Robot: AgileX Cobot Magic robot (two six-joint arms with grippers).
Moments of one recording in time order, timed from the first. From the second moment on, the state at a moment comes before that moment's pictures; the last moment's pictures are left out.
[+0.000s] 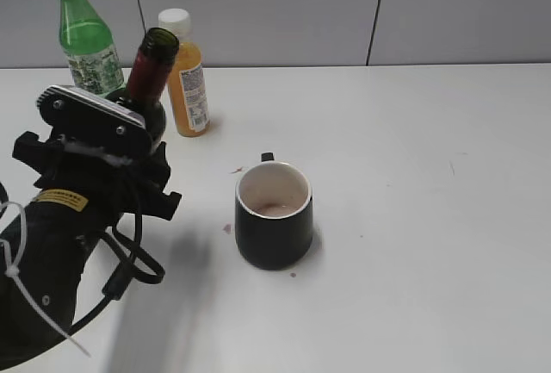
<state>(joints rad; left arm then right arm) -0.84 1.77 -0.49 -1.02 -1.10 0.83 -0.07 0.00 -0.42 0.16 0.95 -0.11</state>
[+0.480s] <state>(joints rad) -0.86 1.77 -0.49 -1.02 -1.10 1.24 -0.07 0.00 -0.42 0.16 0.95 -0.11</state>
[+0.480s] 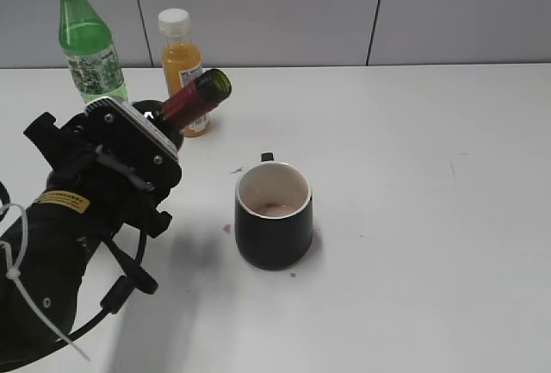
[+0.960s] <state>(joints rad) -0.86 1.77 -0.51 -1.03 -1.10 1.50 -0.07 0.00 -0.42 0.16 0.95 -0.11</state>
